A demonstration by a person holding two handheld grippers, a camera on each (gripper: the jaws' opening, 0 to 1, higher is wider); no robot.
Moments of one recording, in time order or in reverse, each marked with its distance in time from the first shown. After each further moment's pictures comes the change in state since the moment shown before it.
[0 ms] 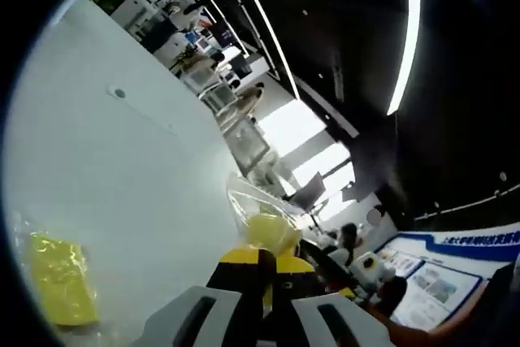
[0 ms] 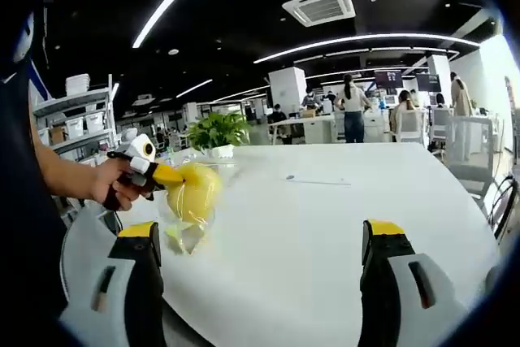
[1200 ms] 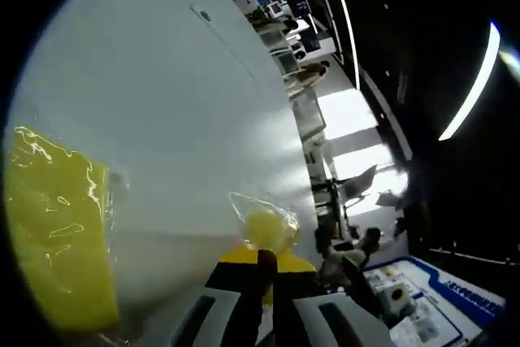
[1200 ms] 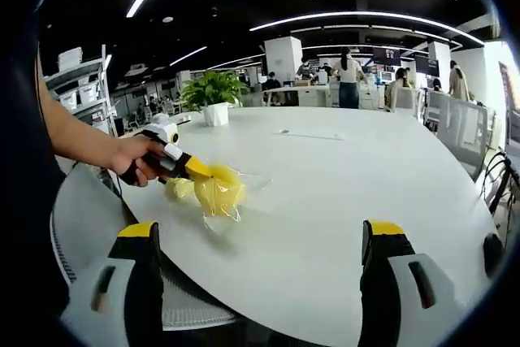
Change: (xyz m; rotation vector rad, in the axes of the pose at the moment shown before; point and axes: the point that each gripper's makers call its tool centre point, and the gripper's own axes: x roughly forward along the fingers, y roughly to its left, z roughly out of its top) left arm 0.023 0.103 -0.055 -0.292 0.130 0.195; right arm -0.018 0.010 -0.075 -0.006 0.158 -0.014
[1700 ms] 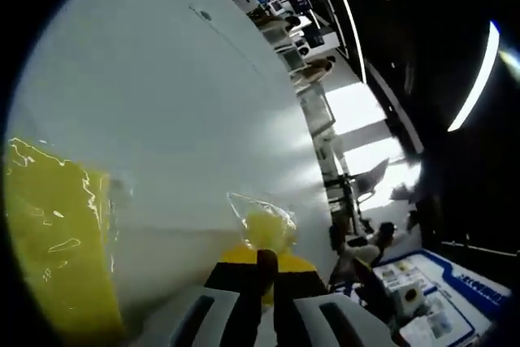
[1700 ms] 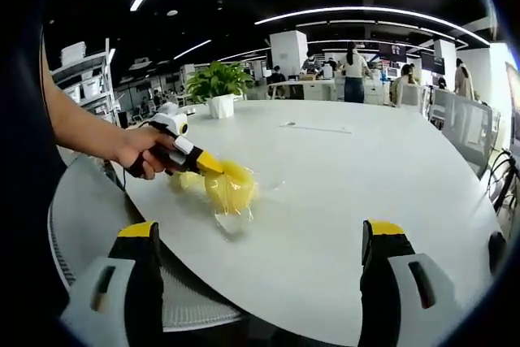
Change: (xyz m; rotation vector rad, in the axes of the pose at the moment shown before) left arm 0.009 0.013 0.000 0.050 0.016 0.074; right arm 0.006 0.009 -0.008 -0.002 0.023 0.018
